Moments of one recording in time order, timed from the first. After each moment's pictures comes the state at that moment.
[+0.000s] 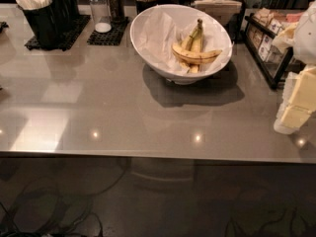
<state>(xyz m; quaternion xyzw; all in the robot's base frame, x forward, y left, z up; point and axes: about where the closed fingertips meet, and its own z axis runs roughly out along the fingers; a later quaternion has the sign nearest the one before) 0.438 -0.217 0.976 -0.60 0.78 -0.03 0.16</state>
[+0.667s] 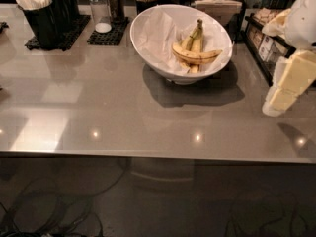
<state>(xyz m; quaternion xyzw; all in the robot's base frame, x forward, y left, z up) 0.465 -0.208 0.985 -0.61 0.77 -0.01 0.20</state>
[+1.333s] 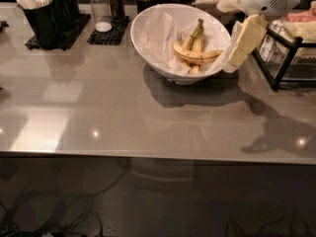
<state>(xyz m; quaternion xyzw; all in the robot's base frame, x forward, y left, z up) 0.569 -0.146 0.995 -0.66 0.70 0.09 0.27</state>
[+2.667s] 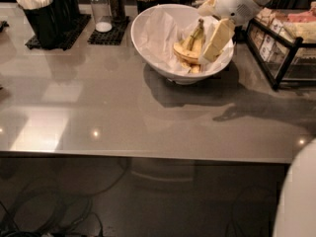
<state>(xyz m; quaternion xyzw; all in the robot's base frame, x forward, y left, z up) 0.646 -0.116 0.959 -0.65 0.68 0.14 0.30</state>
